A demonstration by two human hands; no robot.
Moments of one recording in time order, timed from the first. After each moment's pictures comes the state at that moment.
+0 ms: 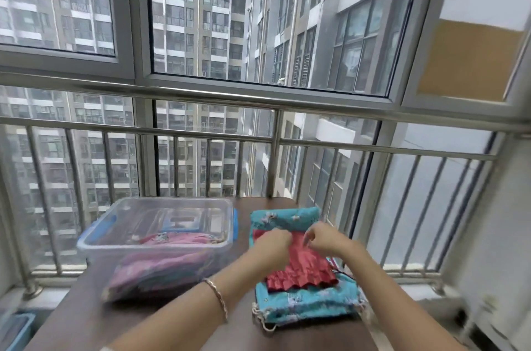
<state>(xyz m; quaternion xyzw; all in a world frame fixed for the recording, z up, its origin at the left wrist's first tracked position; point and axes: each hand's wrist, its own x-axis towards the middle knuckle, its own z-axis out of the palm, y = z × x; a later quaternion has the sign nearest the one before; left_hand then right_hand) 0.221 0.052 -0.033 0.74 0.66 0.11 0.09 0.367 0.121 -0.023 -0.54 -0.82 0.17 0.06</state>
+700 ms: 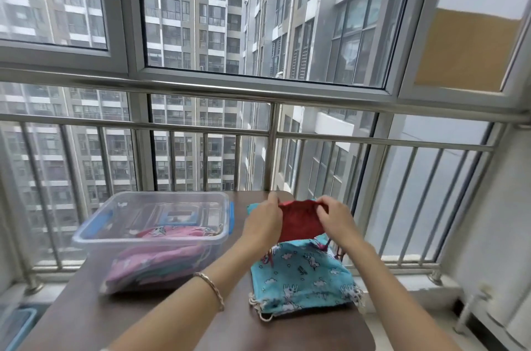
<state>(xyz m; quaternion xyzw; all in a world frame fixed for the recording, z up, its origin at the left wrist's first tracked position) 0.219 0.058 -0.024 0.65 0.66 0.36 0.05 0.393 0.120 -0.020 -0.53 -0.77 0.13 0.34</state>
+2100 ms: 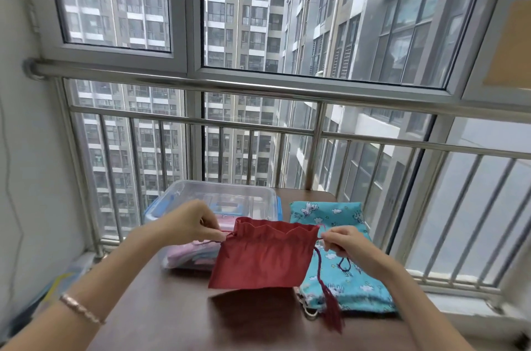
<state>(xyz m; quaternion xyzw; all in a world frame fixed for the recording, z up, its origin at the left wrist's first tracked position) 0.017 -0.082 0.009 0.68 0.66 0.23 0.22 0.349 0.071 -0.043 -0.36 -0.75 0.50 0.23</state>
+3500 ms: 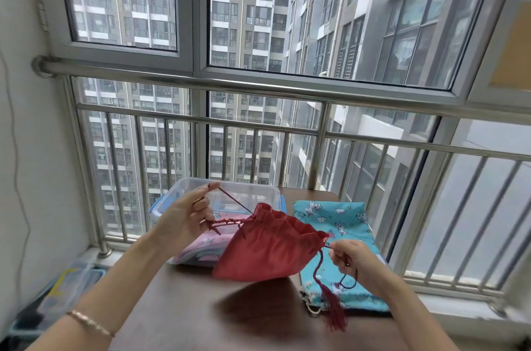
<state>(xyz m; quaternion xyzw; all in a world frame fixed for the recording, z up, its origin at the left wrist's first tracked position) 0.025 -0.093 -0.003 0.29 0.37 0.71 0.53 0.353 0.065 -0.075 -0.38 -0.62 0.62 0.30</state>
